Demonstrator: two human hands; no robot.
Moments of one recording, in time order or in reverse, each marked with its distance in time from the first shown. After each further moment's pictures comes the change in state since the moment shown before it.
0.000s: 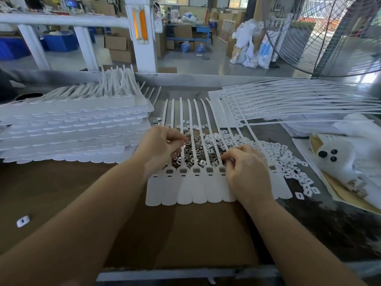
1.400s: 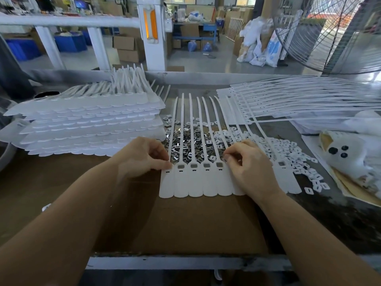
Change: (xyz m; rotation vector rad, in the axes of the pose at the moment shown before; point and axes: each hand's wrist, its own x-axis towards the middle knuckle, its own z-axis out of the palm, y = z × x) left_hand -0.023 -0.030 -0.048 0.181 -0.213 -0.152; right_hand -0.001 -0.008 -0.003 0.228 -0.006 -0.114
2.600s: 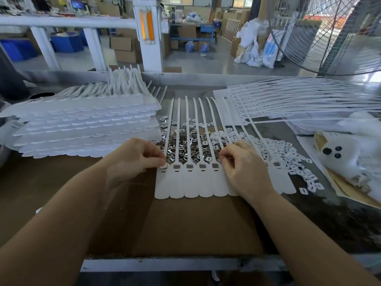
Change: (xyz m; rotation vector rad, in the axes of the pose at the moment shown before) left_hand -0.009 0.004 -0.002 -0.026 -0.006 0.026; right_hand 0.000 0.003 0.003 -0.063 0.011 -0.067
